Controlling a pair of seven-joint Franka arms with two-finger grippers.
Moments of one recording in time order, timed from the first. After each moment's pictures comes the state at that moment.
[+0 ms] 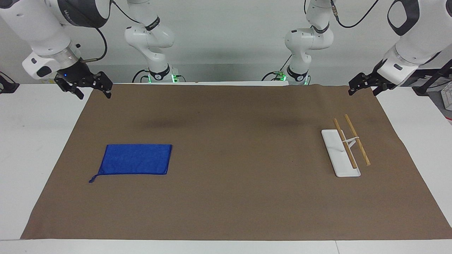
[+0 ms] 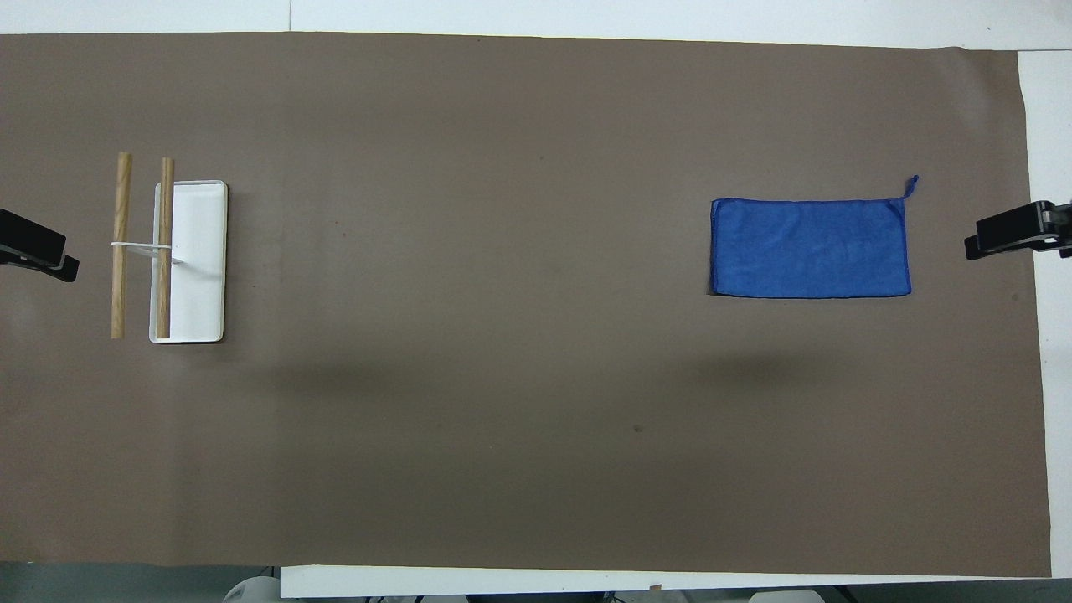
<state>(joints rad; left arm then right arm) -0.06 0.00 0.02 -1.57 -0.02 1.38 0.06 -0.06 -0.02 -0.08 -1.71 0.02 1.64 -0.14</state>
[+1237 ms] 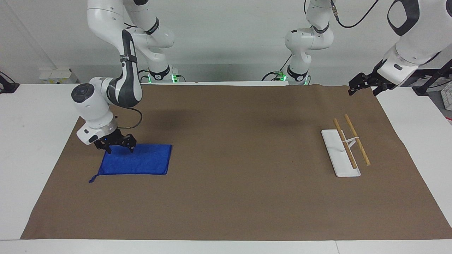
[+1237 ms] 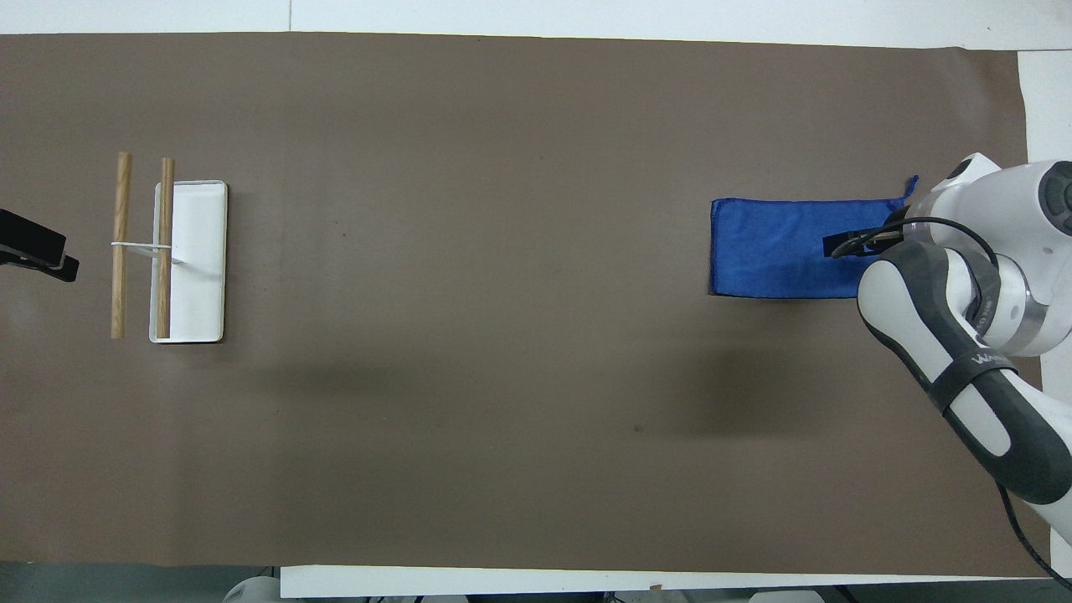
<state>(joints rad) -0.06 0.00 0.02 -1.57 -0.02 1.38 0.06 -0.06 0.22 -0.06 -2.13 0.02 2.42 -0.21</state>
